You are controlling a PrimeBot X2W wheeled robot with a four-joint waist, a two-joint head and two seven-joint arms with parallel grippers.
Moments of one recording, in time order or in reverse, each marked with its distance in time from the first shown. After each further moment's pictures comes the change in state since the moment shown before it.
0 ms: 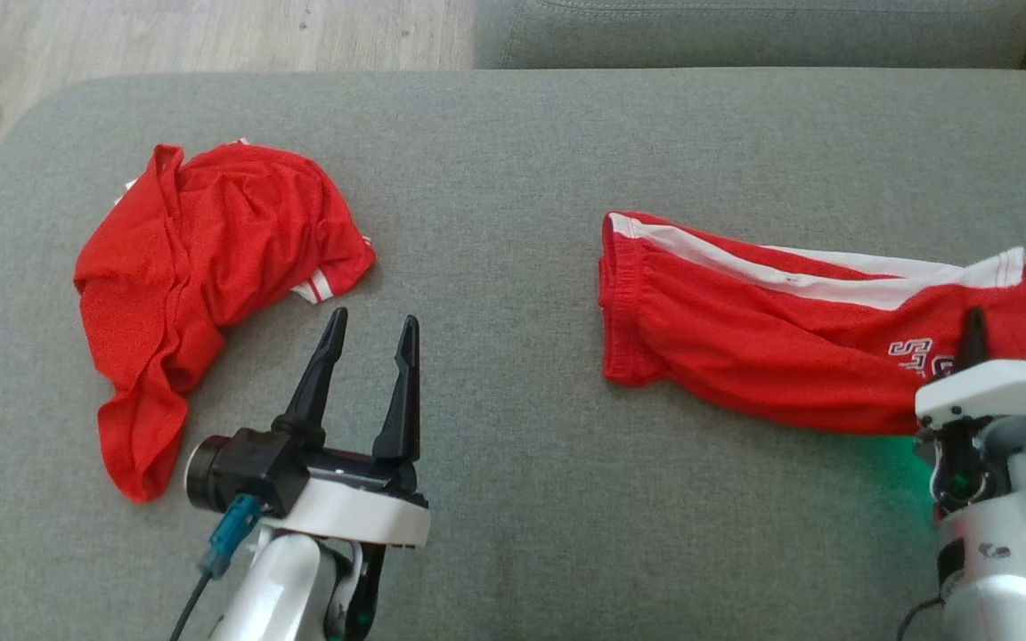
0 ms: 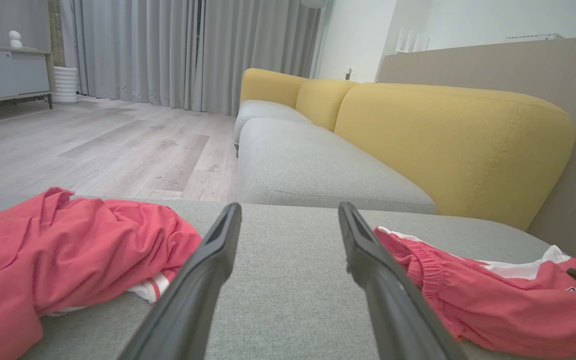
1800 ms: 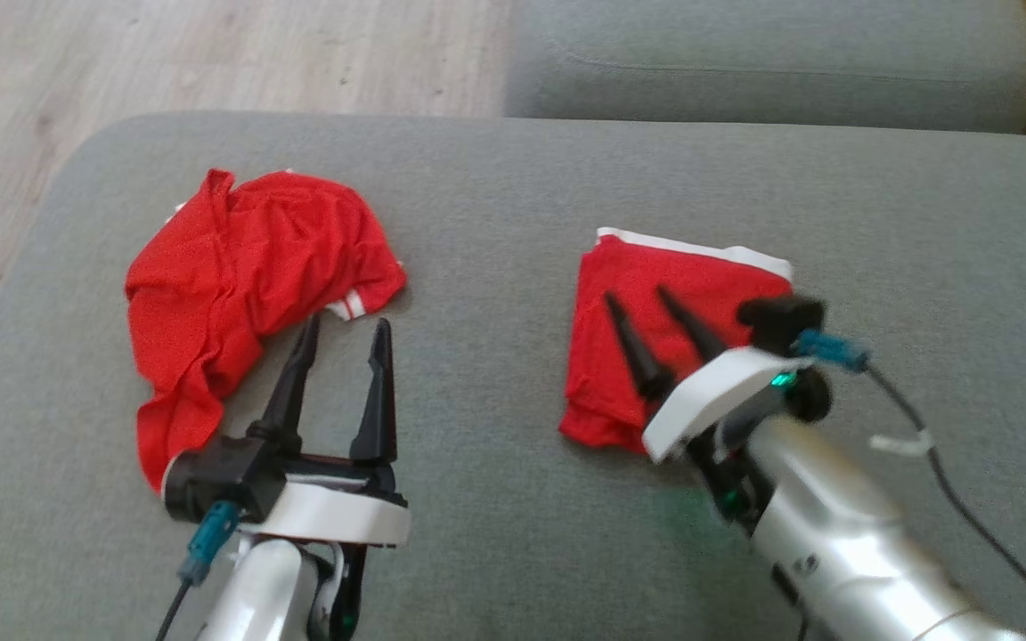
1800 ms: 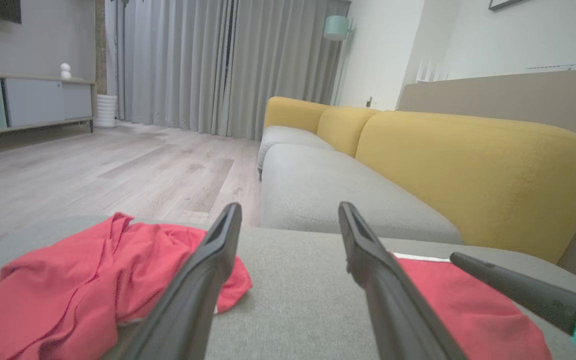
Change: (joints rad) left arm 0.020 0.002 0.047 -0.002 0.002 0.007 0.000; right arm -0.092 0.000 1.046 -0.009 0.316 0.000 -0.153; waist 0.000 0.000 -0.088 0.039
